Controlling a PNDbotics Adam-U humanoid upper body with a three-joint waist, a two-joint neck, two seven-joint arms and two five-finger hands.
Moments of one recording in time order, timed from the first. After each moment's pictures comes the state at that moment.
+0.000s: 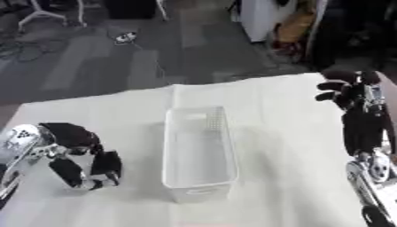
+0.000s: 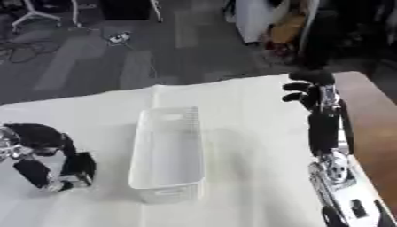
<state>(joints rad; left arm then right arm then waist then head) -0.79 0.67 -0.33 -1.13 -1.08 -0.46 -0.60 -0.51 -0.33 0.05 -1.62 -0.11 -0.21 -0.19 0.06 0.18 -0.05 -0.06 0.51</state>
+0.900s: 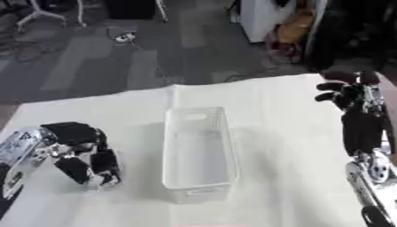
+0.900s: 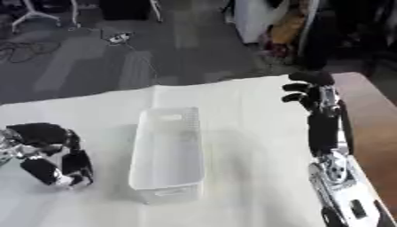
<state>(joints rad) -0.80 0.64 -0.32 -1.10 -1.03 -0.43 -0.37 -0.51 -0.33 0.05 -1.62 -0.11 -0.21 -0.18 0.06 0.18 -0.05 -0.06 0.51</state>
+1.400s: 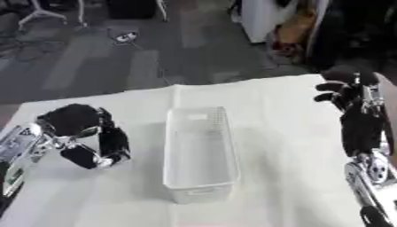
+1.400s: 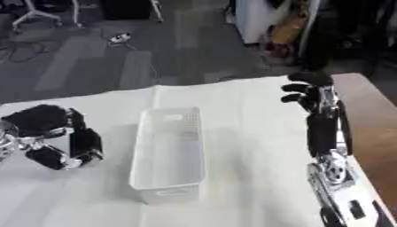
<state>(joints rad) -0.80 0.64 -0.28 -1.18 -1.05 -0.36 -0.10 -0.51 -0.32 0.05 -1.62 -0.11 -0.21 -0.18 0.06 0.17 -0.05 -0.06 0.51</state>
